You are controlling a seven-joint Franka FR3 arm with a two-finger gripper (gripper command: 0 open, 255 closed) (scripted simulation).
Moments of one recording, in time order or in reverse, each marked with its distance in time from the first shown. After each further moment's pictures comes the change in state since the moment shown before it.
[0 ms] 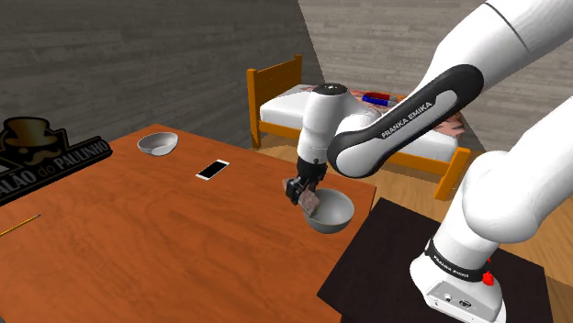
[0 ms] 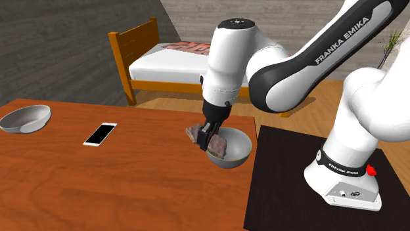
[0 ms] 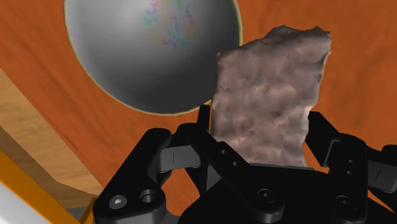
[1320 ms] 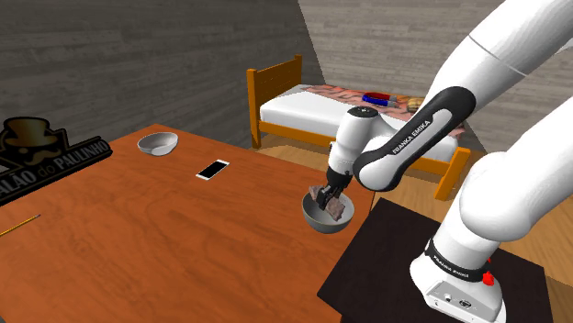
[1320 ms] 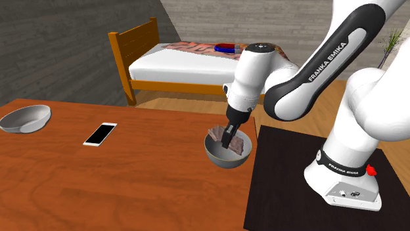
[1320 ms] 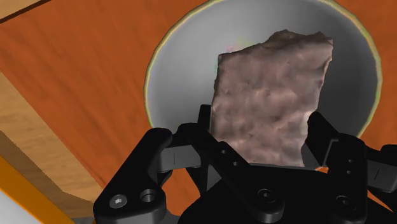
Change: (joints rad) arm -0.079 0.005 -0.145 -0.240 -0.026 0.249 -0.200
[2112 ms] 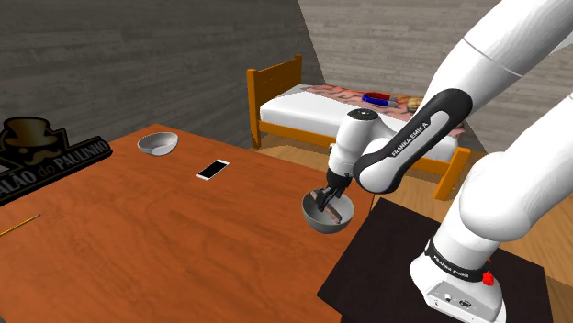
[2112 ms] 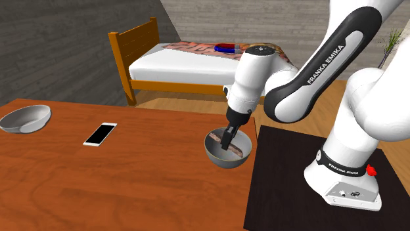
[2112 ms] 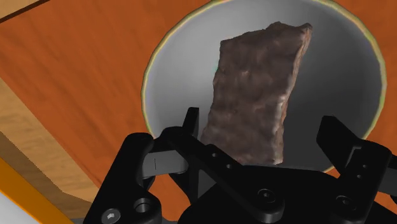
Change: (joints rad) arm -0.006 0.022 0.005 -0.005 -0.006 0.028 0.006
